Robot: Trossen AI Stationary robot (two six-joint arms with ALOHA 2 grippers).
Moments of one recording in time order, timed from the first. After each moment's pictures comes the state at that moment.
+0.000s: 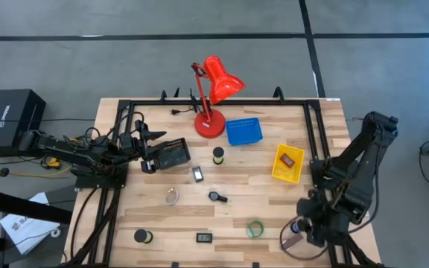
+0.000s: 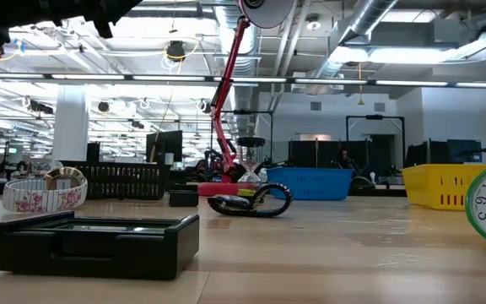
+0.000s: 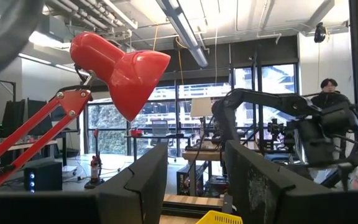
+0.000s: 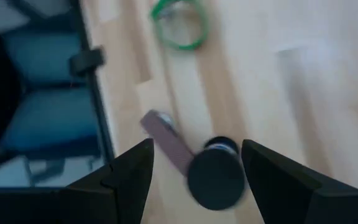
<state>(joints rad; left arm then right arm) -0.12 0.67 0.23 0.89 -0.37 0.18 1.07 1.27 1.01 -0.94 0.28 1.28</state>
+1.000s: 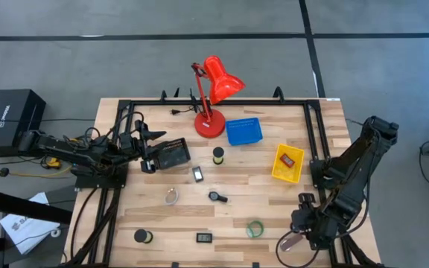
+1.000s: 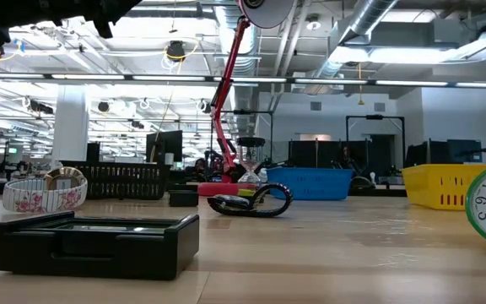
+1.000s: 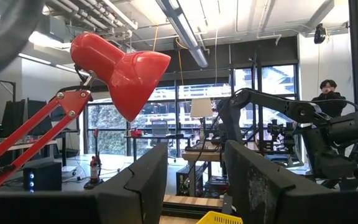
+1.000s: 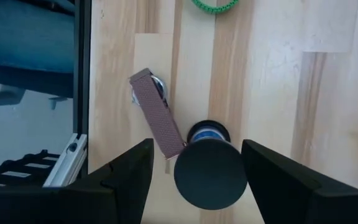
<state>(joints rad) -0.12 0.67 0.23 0.89 -0.37 0.17 1.01 1.35 1.01 -0.94 0.13 0.93</state>
